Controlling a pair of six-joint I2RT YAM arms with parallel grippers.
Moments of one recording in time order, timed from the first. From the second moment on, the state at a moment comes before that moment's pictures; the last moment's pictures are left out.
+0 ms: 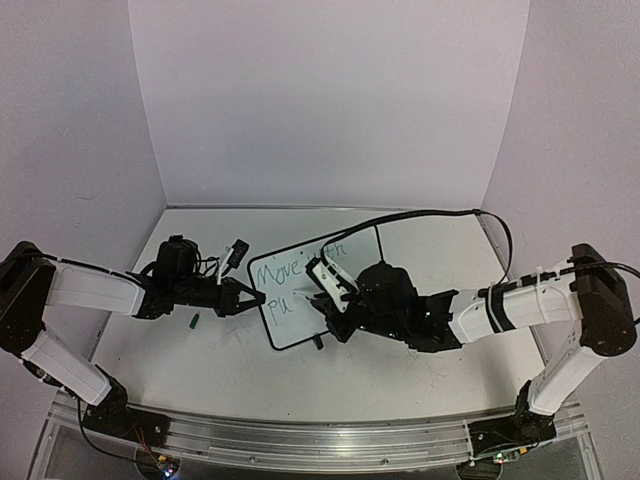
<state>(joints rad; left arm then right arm) -0.54 1.44 0.58 0.35 0.70 -0.22 1.11 1.63 0.89 0.31 0.21 -0.07</state>
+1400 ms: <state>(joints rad) -0.54 1.44 0.58 0.35 0.70 -0.21 1.11 1.71 0.95 0.30 0.19 -0.09</state>
